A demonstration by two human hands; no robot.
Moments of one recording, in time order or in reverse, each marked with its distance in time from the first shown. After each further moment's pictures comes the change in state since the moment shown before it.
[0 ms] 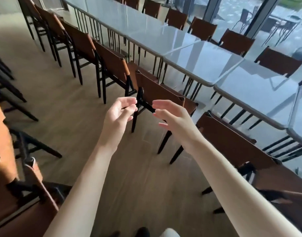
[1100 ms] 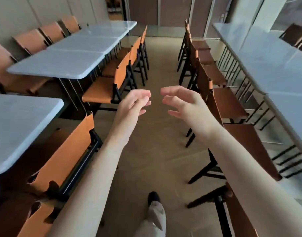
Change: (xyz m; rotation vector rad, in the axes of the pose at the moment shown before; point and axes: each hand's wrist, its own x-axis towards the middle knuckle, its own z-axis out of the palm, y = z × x) left_hand 0.405 0.006 -0.153 0.270 0.813 0.035; right_hand 0.558 -0.106 0.153 0.109 -0.860 -0.326
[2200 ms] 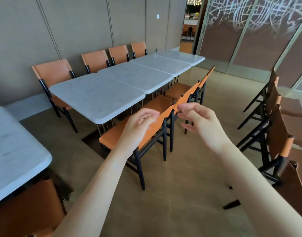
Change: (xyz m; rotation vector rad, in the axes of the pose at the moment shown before) left_hand 0.648 -0.141 -0.081 0.145 0.357 -0.078; right_hand 0.750 0.077 -0.010 0.056 -0.347 -0.077
